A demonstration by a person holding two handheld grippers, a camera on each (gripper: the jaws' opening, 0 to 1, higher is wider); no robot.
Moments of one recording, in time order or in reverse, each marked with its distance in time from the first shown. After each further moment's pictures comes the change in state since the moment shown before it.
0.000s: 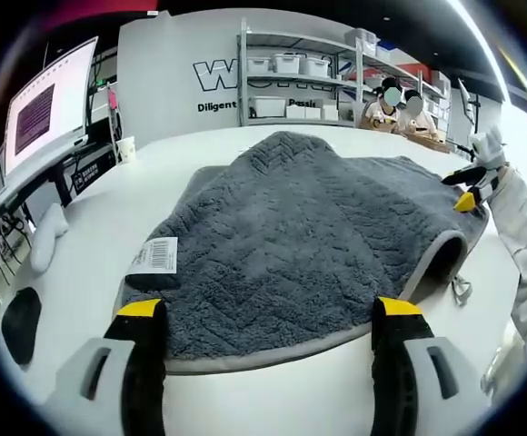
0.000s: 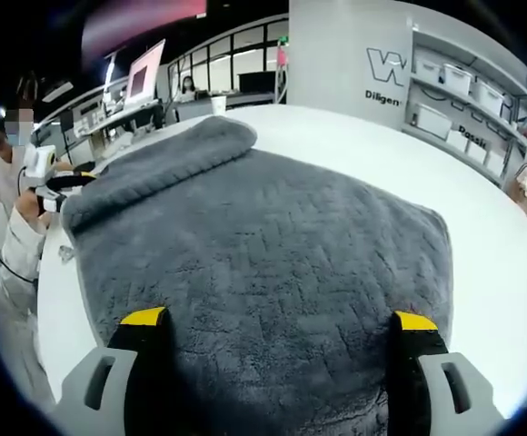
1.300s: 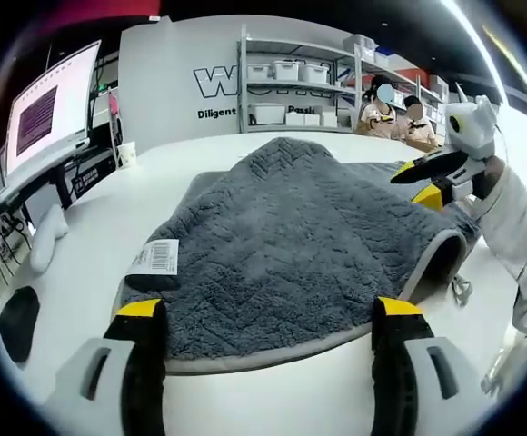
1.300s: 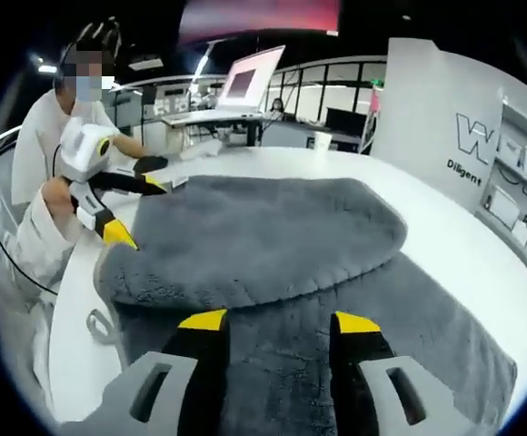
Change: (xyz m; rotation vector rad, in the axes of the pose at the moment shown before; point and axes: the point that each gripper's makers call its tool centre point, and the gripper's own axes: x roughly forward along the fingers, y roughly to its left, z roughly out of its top) left arm -0.001 -0.001 -0.001 0.001 -0.041 -0.004; right arm 0.070 0.156 0.104 -0.305 -0.181 0.238
